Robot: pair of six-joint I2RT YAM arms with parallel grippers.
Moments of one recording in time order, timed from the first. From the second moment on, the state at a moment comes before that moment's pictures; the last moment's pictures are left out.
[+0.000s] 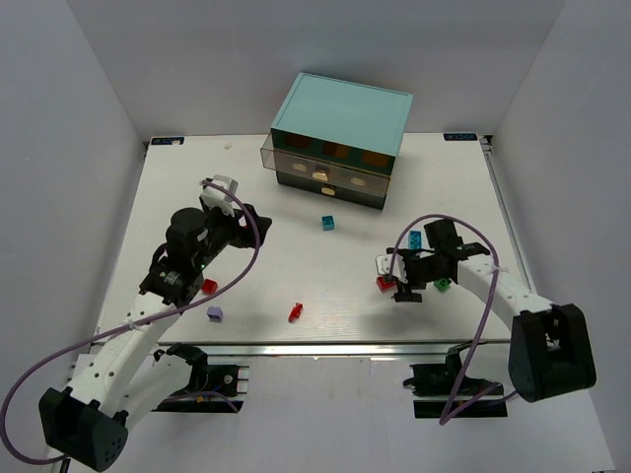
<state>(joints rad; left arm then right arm) -0.40 0.87 0.75 -0.09 0.12 -0.18 0.26 1.23 0.67 -0.63 -0.75 -1.45</state>
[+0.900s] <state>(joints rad) -0.40 0.89 0.75 -0.10 0.13 -0.16 0.42 1.43 1.00 -0.80 -0.57 -1.31</state>
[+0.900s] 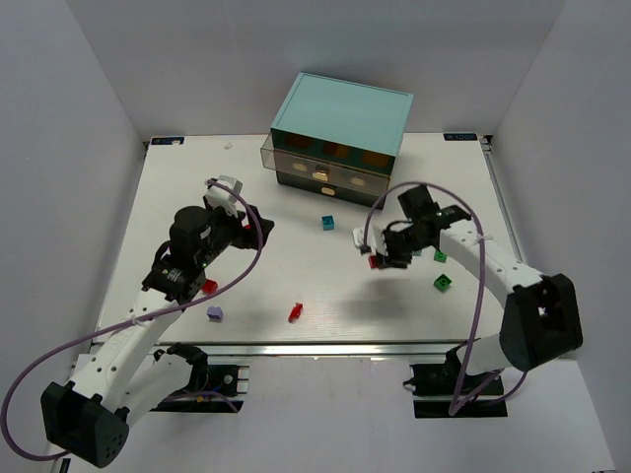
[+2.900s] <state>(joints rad) -0.44 1.09 0.76 -0.03 0.52 -0.16 0.39 1.07 1.03 -0.30 -0.91 -0.43</state>
